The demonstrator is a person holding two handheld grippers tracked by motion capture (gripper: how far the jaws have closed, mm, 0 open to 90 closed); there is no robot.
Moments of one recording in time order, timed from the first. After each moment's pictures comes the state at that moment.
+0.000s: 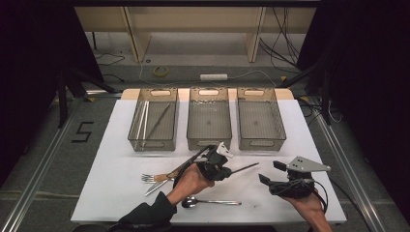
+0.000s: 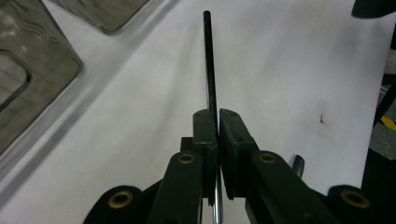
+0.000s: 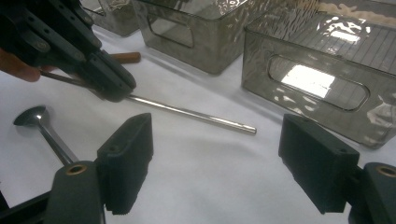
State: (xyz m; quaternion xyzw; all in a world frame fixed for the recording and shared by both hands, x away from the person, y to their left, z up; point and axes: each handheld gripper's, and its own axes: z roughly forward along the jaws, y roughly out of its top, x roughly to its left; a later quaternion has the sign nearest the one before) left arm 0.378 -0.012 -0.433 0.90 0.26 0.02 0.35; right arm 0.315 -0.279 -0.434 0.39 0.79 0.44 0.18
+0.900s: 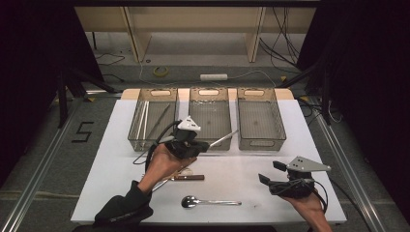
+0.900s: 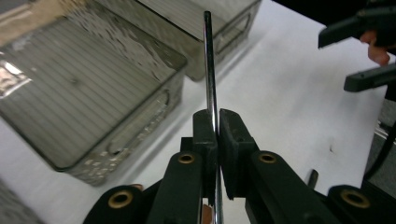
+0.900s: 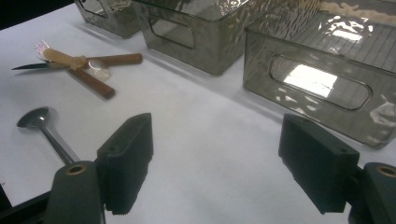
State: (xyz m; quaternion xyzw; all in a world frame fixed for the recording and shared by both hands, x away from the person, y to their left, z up) left arm 0.398 0.069 -0.363 0.85 0.32 0.08 0.42; right arm 0.315 -0.279 -0.434 0.39 0.79 0.45 0.17
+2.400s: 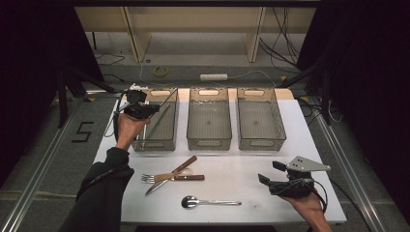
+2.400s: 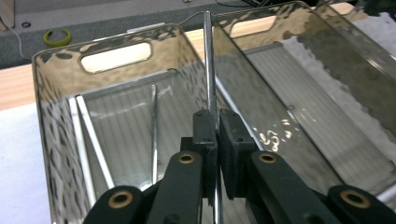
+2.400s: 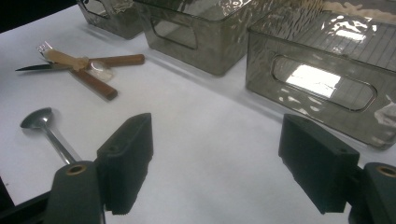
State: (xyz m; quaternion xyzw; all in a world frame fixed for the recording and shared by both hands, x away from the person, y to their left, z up) left arm 0.518 0.197 -0.381 0.74 0.52 0.19 0.39; right arm 0.316 -0.279 -0.434 0.39 0.78 0.45 0.17
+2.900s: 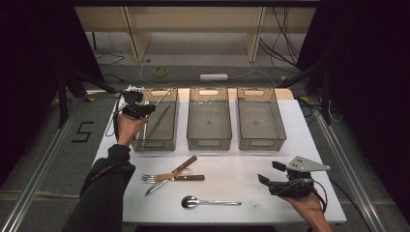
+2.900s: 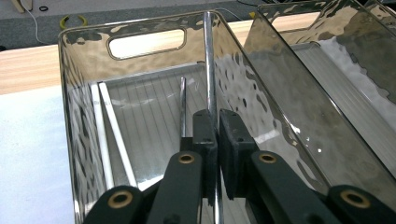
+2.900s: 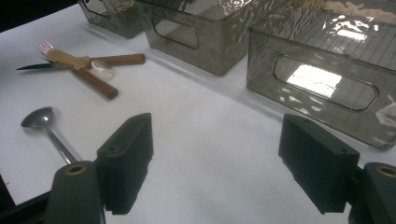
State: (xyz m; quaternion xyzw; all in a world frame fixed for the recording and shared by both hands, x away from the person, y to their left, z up) left arm 0.537 0.211 -0.402 0.72 0.55 0.19 0.38; right arm 0.316 -0.278 -0.435 0.39 0.79 0.45 0.17
